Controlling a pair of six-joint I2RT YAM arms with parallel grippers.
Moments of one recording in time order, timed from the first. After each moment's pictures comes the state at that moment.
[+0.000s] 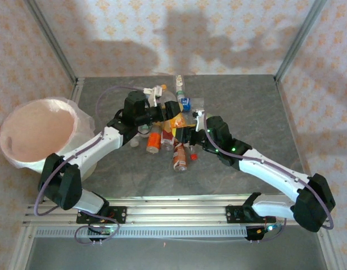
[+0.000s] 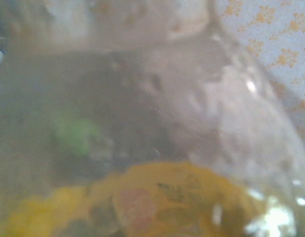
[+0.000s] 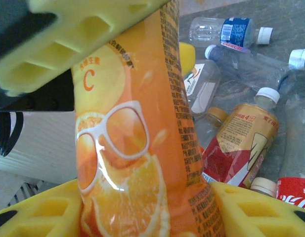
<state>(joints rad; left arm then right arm) -0.46 1.45 1.06 0.09 0.47 -0.80 0.74 1.17 0.81 0.00 -0.16 0.54</state>
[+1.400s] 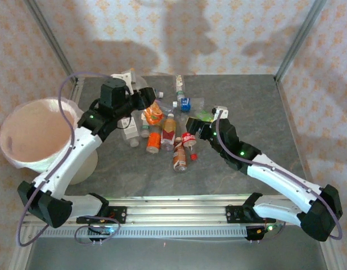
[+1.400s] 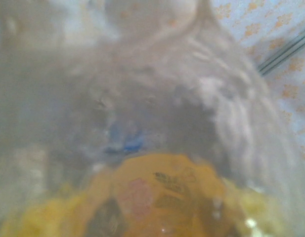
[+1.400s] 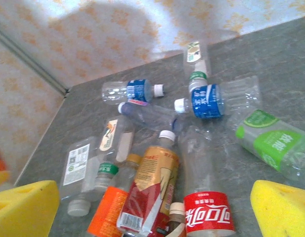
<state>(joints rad) -0.40 1.26 1.37 -0.51 0.02 -0.55 0.74 1.06 0.80 -0.14 0.33 0.63</state>
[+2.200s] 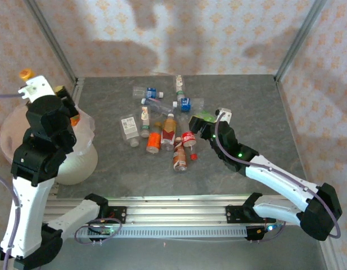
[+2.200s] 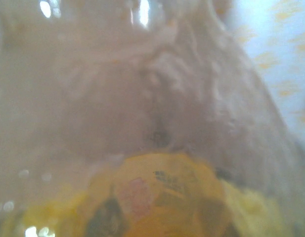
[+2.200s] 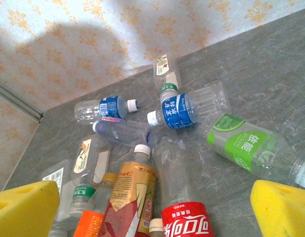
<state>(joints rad) -0.25 0.93 1.57 -0.87 -0.91 -0.19 0.74 1.07 0.75 -0.06 0.43 0.67</state>
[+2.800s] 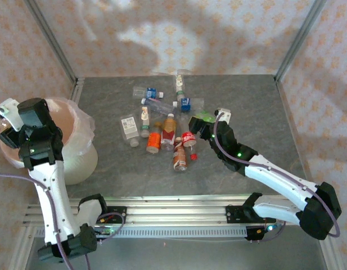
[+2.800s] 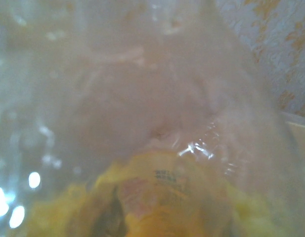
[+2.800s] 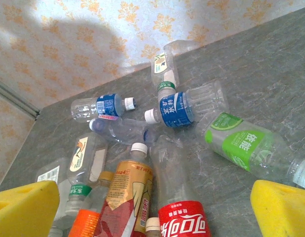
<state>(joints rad) 0.42 0.93 1.30 -0.85 -0.81 -0.15 0.74 1.08 0.75 -0.07 0.43 0.66</state>
